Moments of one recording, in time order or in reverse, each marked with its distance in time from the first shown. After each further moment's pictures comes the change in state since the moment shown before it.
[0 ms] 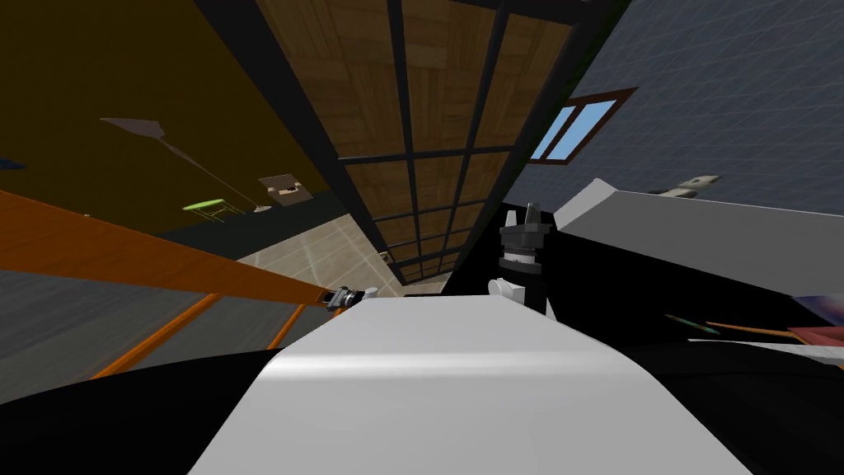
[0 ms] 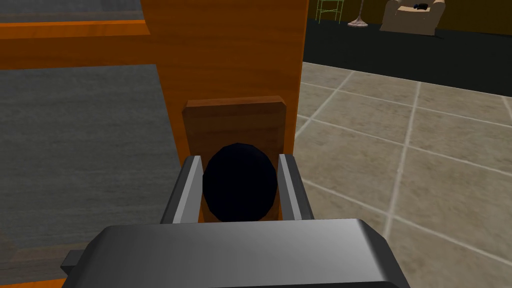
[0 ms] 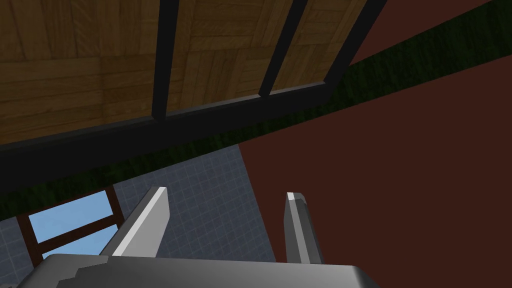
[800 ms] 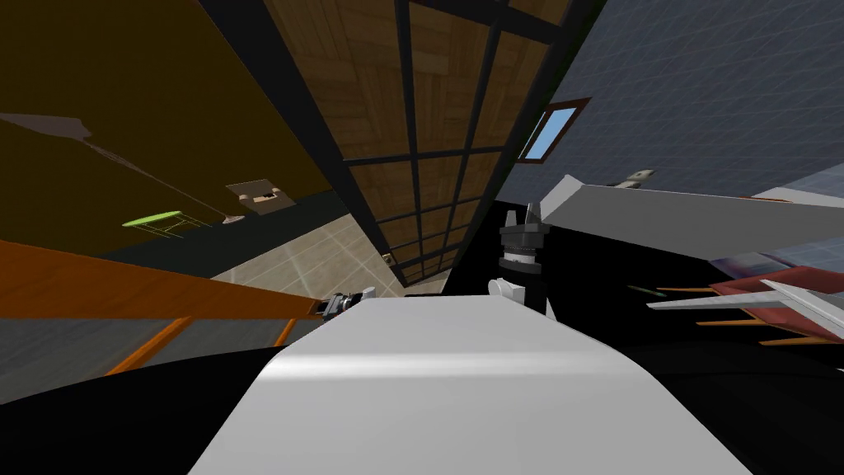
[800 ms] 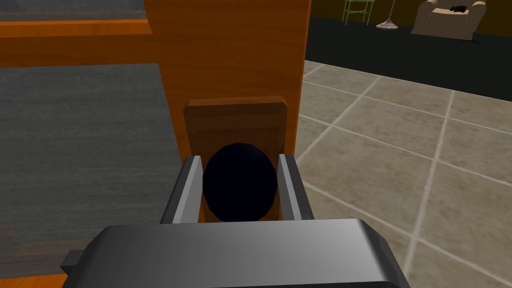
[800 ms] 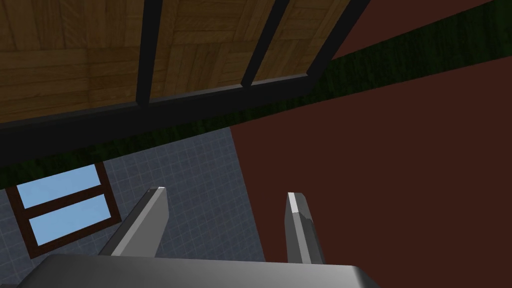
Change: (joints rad) arm -0.044 0.000 0.102 0.048 0.073 -0.094 -0.037
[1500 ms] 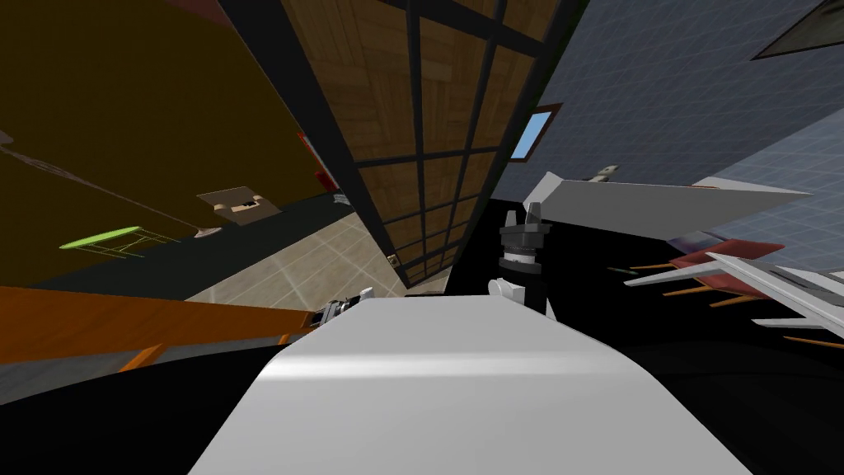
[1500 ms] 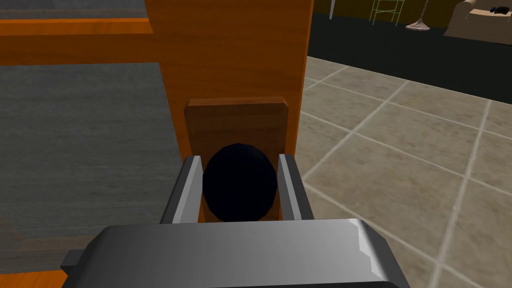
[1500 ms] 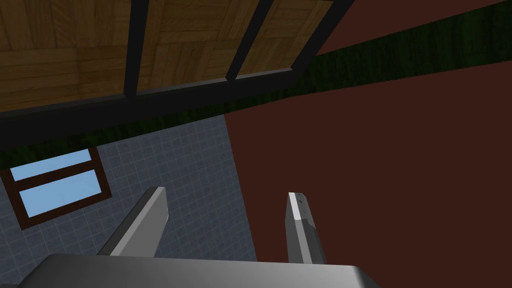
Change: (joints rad) arm -0.030 0.011 0.087 0.049 0.071 -0.071 -0.016
